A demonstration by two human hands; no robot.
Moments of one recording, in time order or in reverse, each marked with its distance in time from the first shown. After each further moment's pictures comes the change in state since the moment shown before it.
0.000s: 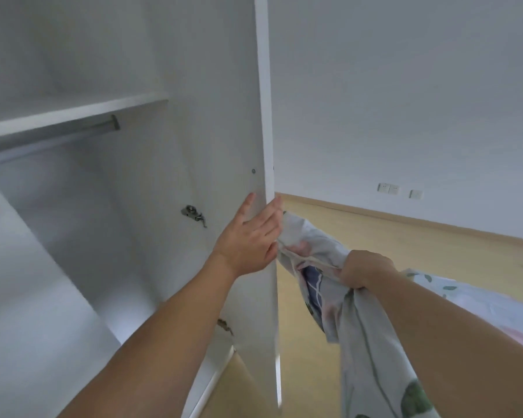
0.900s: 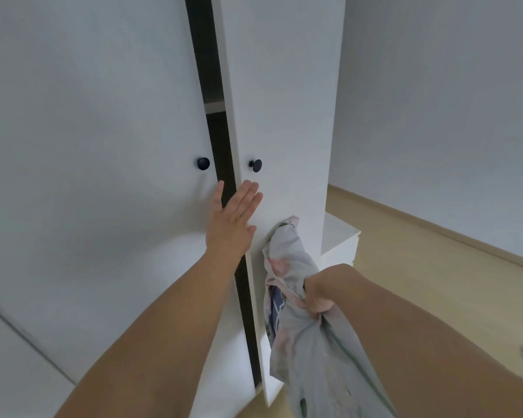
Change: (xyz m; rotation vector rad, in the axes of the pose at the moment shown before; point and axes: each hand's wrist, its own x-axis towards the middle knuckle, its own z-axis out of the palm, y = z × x) left_hand -0.225 -0.135 -0.060 0.420 -0.647 -0.620; right_hand -0.068 -0.287 0.065 -0.595 -0.310 -0.754
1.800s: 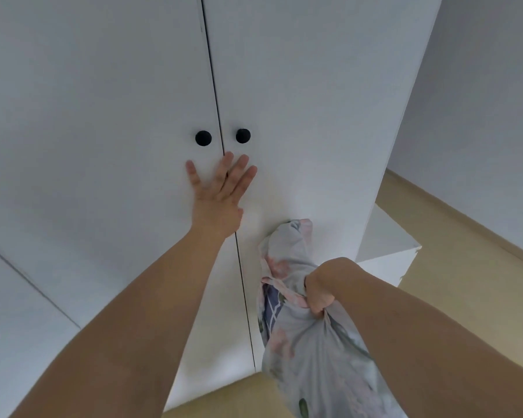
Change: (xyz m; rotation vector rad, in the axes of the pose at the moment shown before) left_hand 0.034 0.003 0.049 -0.070 -0.237 -0.275; right_hand 0.070 0.035 -0.047 -0.368 -0.089 -0.317
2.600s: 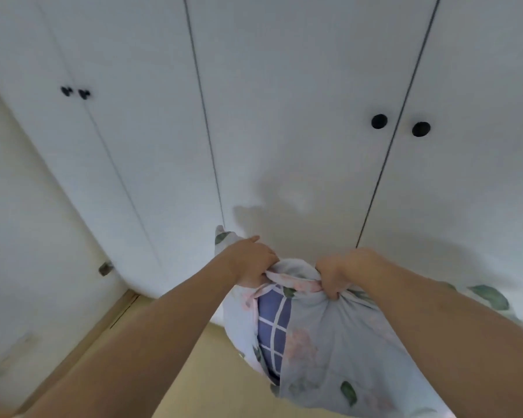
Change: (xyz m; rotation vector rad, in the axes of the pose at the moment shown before) left_hand -0.246 -0.045 -0.026 -0.319 -0.630 -0.036; right_hand -0.048 -0.140 -0.051 -0.348 0.322 -0.470
